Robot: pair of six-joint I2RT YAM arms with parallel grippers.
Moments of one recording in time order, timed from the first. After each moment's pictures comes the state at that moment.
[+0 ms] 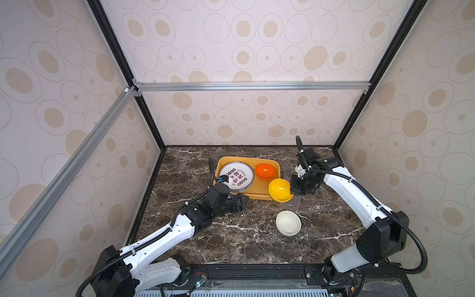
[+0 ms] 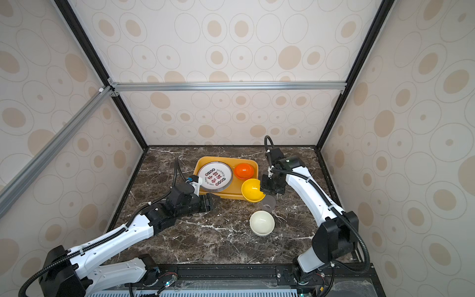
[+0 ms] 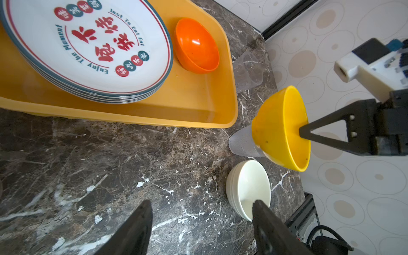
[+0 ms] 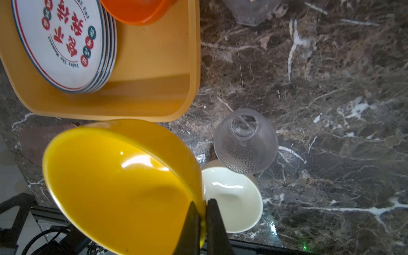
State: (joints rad) left arm -0.73 1.10 0.77 -0.28 0.03 -0.81; right arm 0.35 1.56 1.49 -1.21 -0.17 0.53
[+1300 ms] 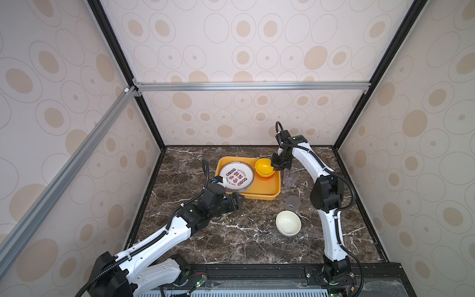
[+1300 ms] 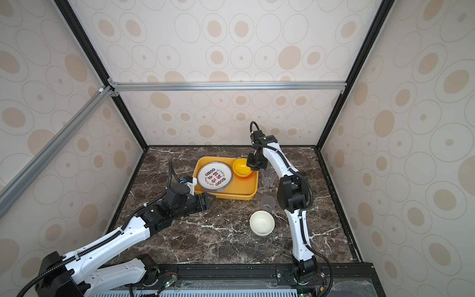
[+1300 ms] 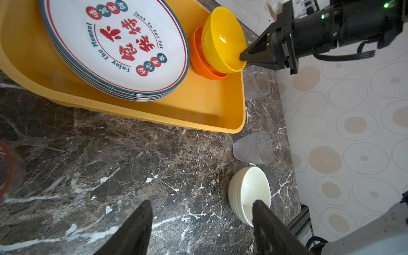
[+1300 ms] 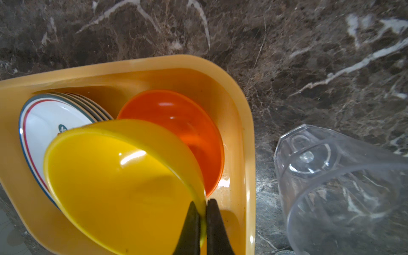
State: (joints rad) left arm -0.70 1.06 0.75 -0.30 0.03 -0.87; right arm 0.31 2.33 2.26 -1.23 -0.16 0.56
